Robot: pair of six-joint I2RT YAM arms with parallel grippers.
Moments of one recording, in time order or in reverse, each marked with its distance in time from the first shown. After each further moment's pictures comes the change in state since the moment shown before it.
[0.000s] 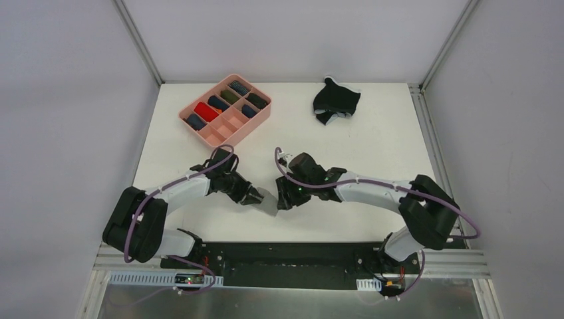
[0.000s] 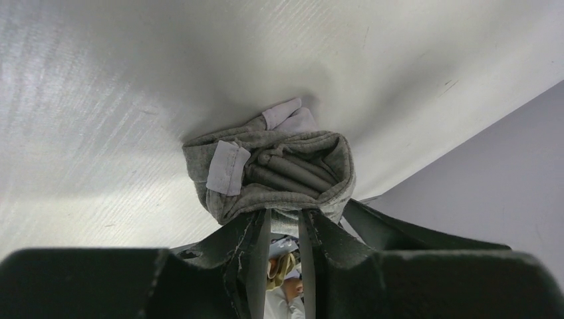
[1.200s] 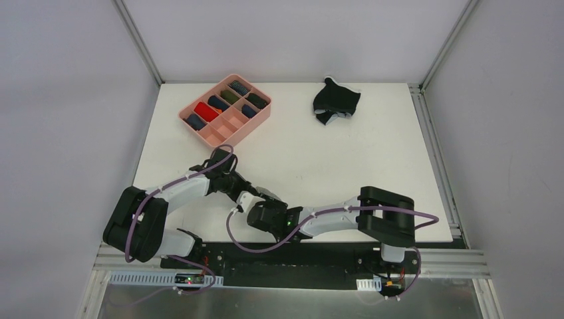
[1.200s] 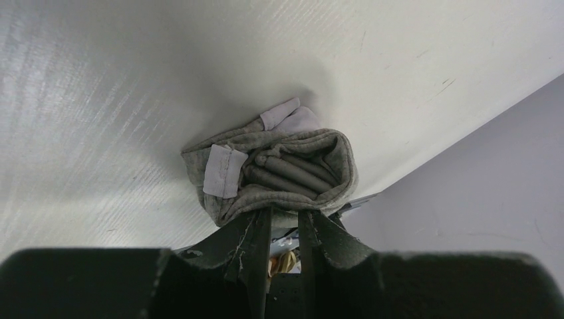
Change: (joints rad) left arm 0.012 0.007 -0.006 0.019 0.020 0.017; right arm 0.453 0.226 0.092 0.175 0.843 -0.546
